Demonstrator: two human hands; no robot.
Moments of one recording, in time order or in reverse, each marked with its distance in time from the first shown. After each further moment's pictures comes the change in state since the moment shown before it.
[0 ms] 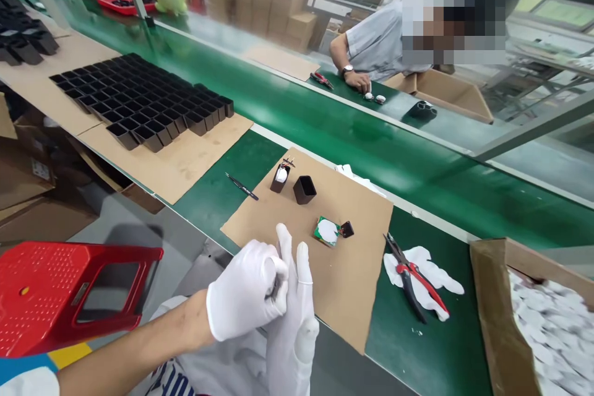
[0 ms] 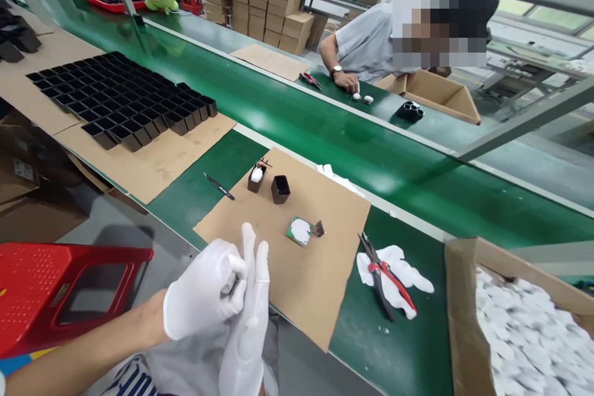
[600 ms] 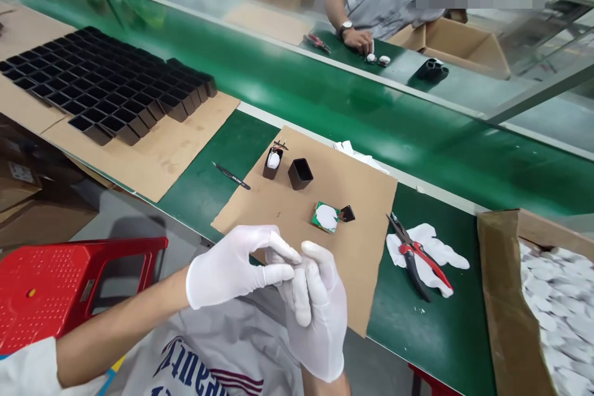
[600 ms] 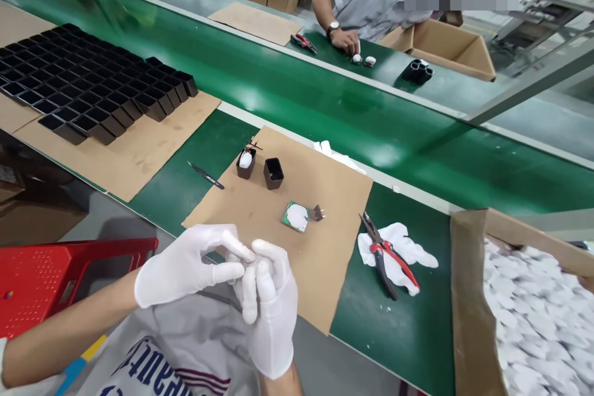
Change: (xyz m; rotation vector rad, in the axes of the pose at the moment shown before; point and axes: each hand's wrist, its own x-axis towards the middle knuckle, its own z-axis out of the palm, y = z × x) left_hand 0.042 -0.013 -0.038 -0.791 -0.411 -0.425; right_hand 0.026 -0.014 -0.029 0.210 0.135 0.198
